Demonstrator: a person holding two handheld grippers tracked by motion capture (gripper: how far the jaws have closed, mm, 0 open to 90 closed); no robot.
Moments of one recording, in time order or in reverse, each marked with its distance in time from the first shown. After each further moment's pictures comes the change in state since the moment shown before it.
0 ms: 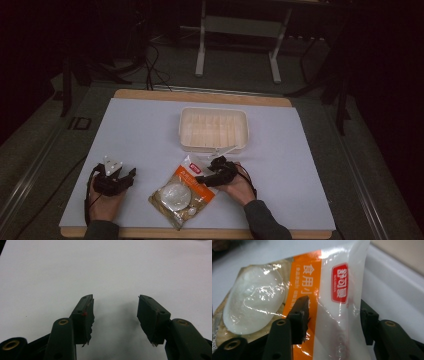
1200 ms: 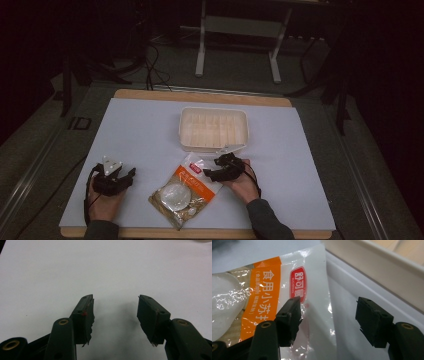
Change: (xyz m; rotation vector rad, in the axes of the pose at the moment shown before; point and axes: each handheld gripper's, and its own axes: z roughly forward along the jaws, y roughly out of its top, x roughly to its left) left arm 0.002 0.000 0.000 -0.005 -0.005 -0.016; right arm -0.017 -0.006 -0.011 -0.066 -0.173 0.037
